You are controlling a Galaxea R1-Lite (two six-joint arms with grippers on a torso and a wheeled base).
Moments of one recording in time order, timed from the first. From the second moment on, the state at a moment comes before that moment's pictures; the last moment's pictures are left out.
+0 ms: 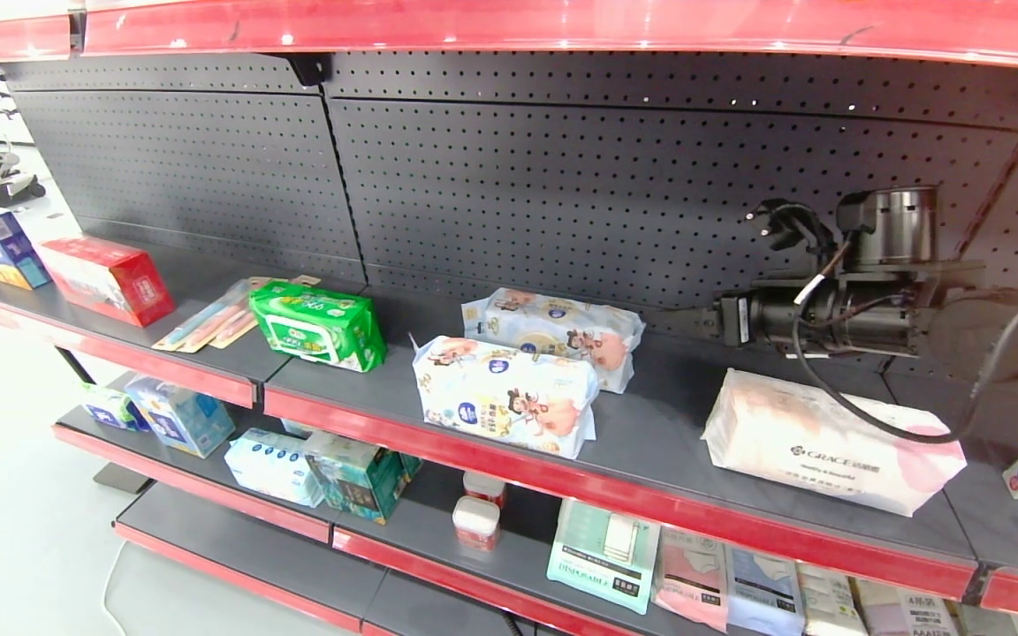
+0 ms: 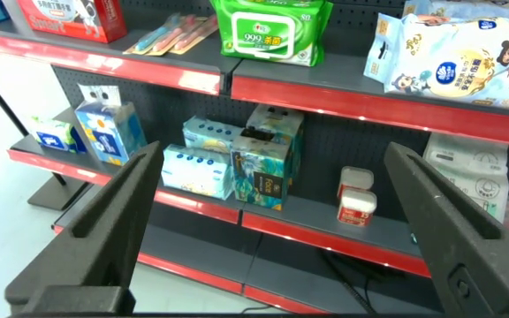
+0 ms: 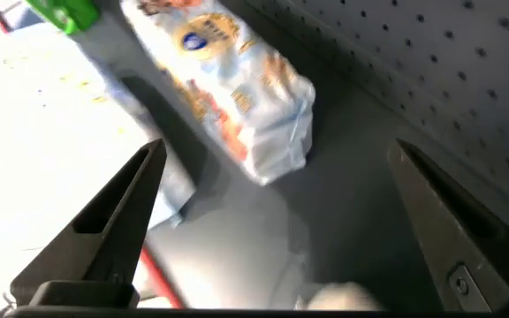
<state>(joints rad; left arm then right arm) 0.00 0.00 0.00 0.00 0.01 0.01 0.21 1.83 -1.09 -0.33 0.32 -0.09</state>
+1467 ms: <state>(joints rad) 0.00 0.00 0.00 0.00 0.01 0.01 -0.01 0.41 -0.16 -0.03 0.11 -0.06</state>
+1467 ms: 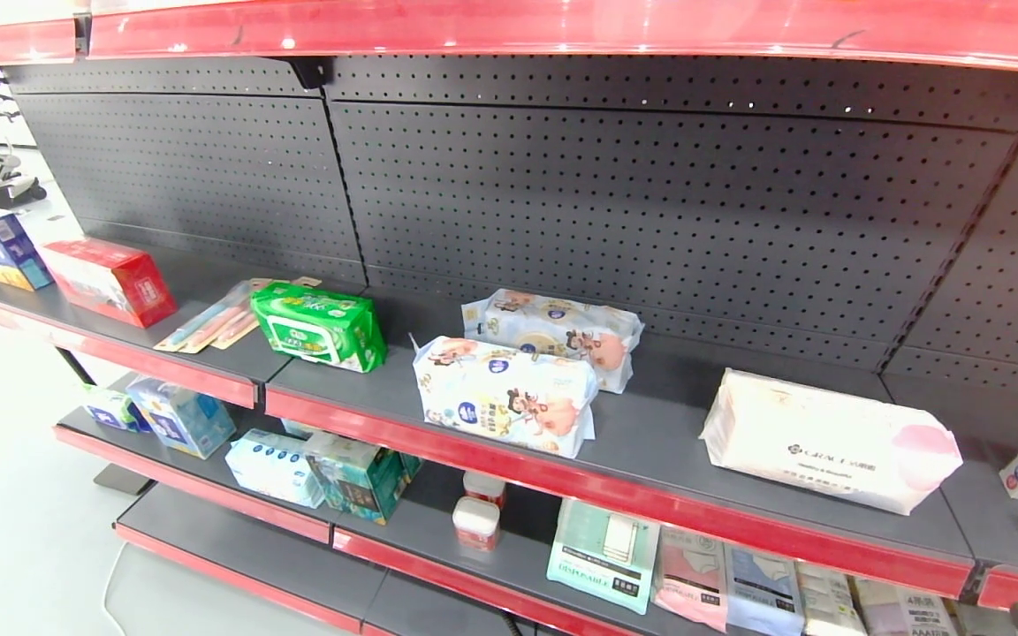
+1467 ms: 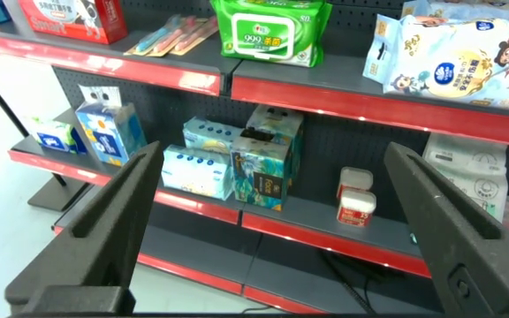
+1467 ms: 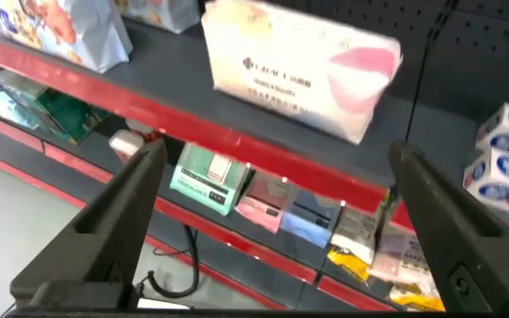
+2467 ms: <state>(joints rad) 0.00 0.00 0.00 0.00 0.00 0.01 0.00 0.00 -0.02 -0.05 -0.08 -0.06</state>
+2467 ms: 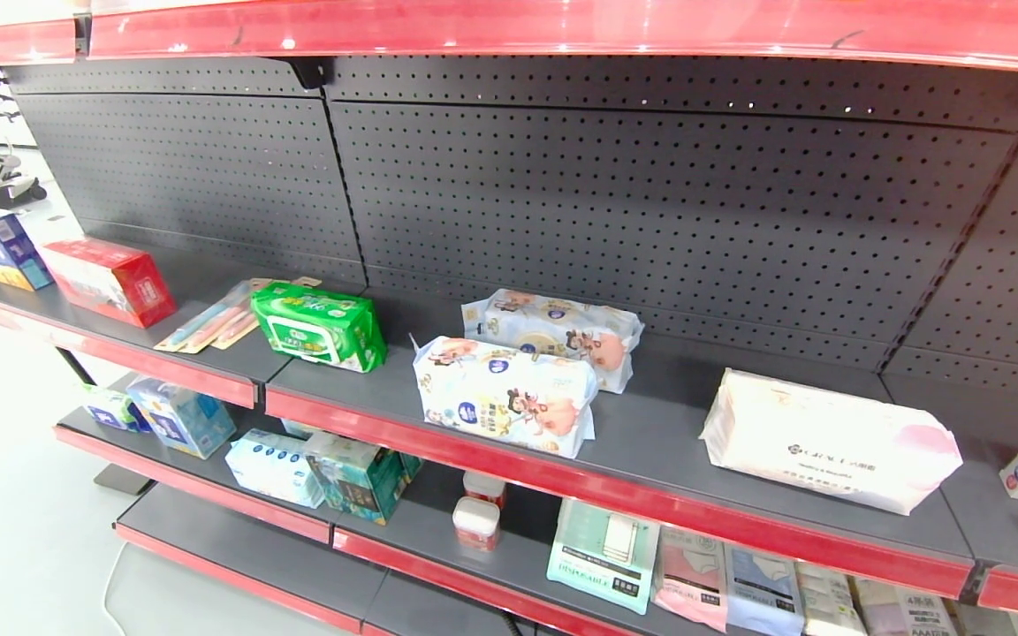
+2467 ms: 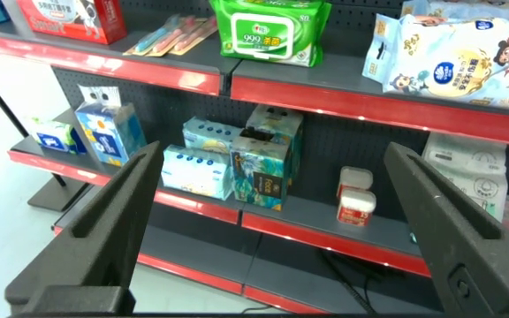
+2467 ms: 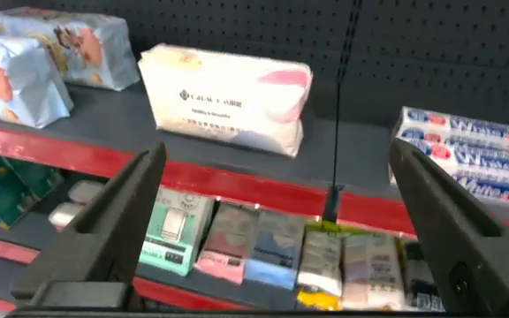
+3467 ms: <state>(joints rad) -0.05 0.46 -0.33 -0.10 0.04 -0.11 0.00 0.00 0.00 0.00 0.01 0.01</state>
